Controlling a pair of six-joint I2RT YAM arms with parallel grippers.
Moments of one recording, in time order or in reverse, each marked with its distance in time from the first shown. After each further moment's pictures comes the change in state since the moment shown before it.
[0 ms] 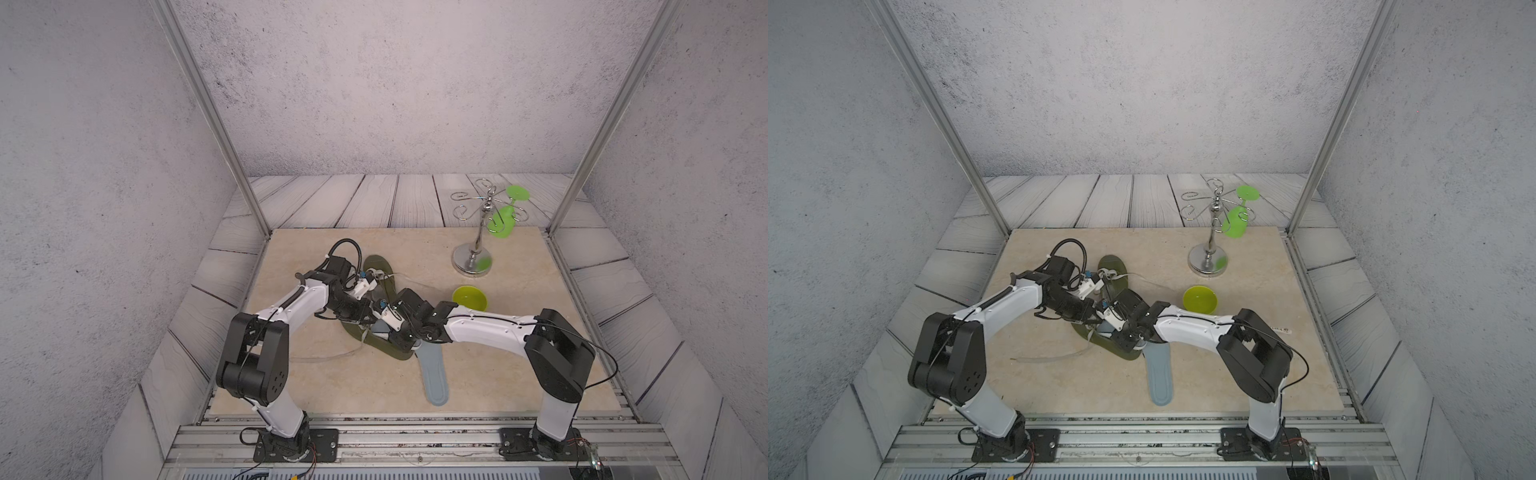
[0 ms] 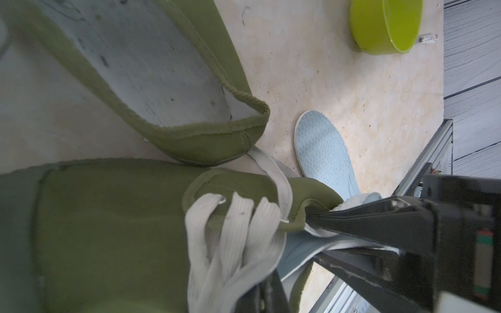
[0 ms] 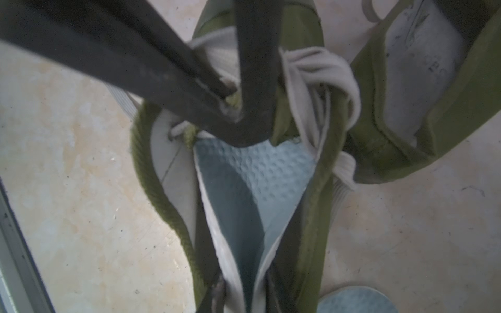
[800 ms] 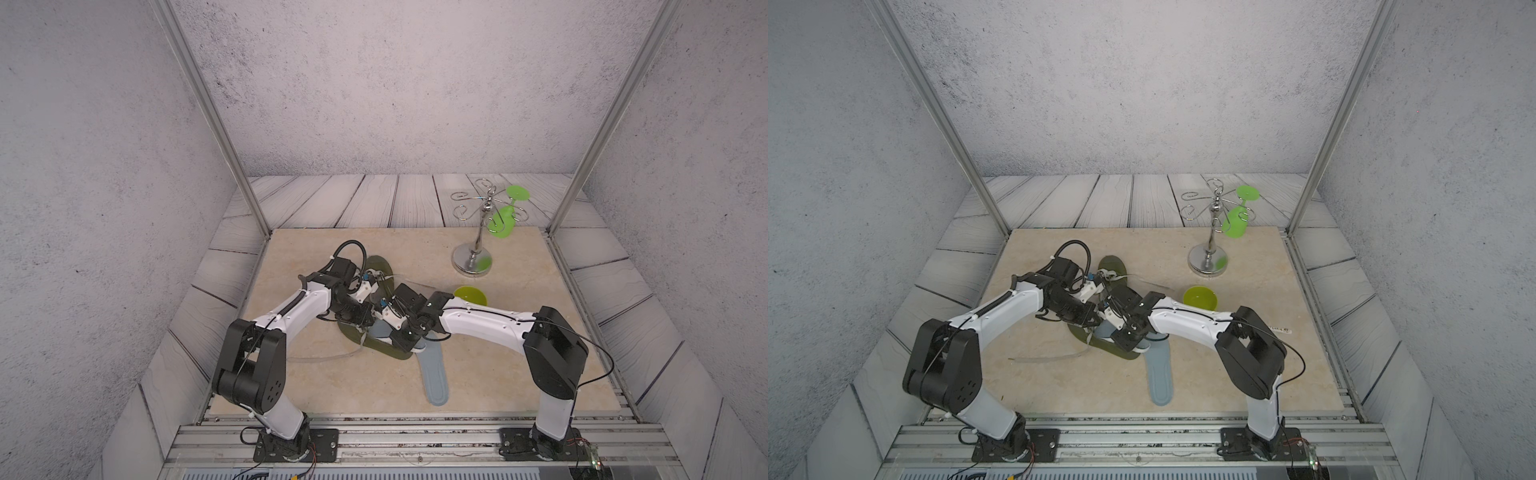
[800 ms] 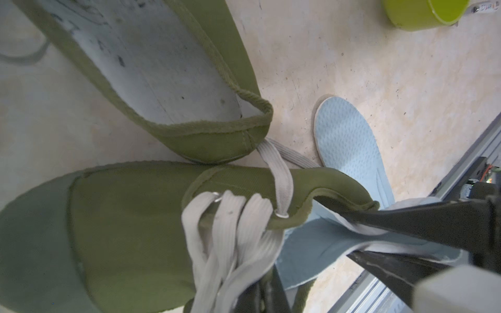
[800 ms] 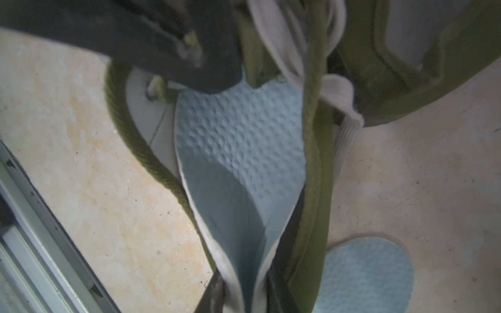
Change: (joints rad) left arm -0.048 -0.042 -0.009 -0.024 -0.138 0.001; right arm -0.002 0.027 0.126 -0.269 -0.013 0.066
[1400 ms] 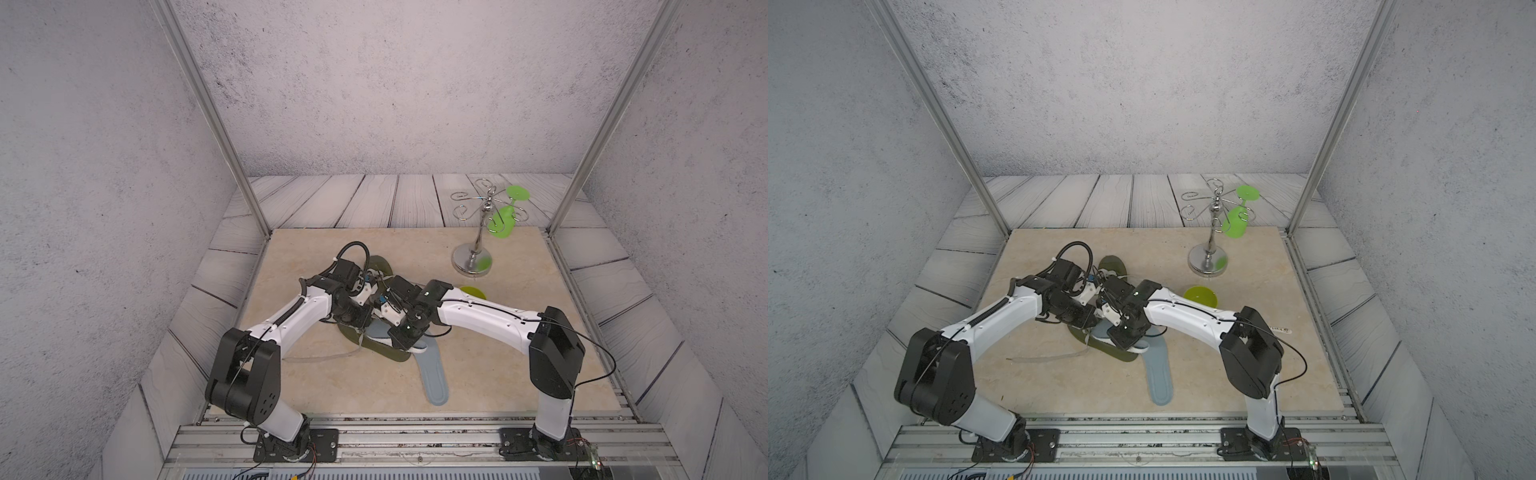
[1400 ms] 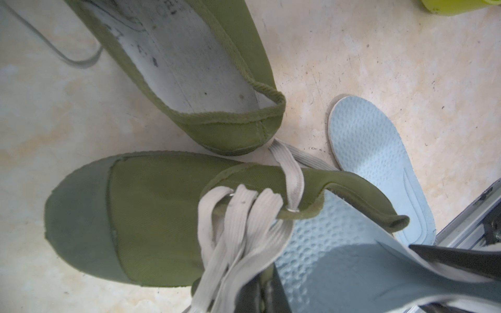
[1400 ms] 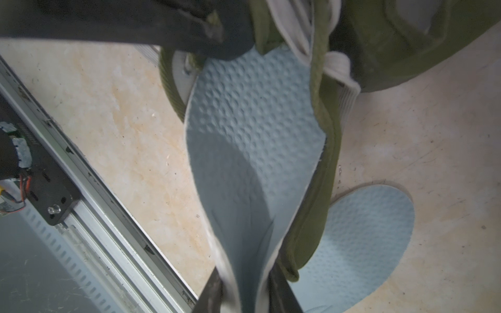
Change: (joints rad) left arm -0.052 -0.068 -0.025 -0.004 -0.159 -0.020; right arm 0.007 0.031 0.202 -0.290 -0.058 0.077
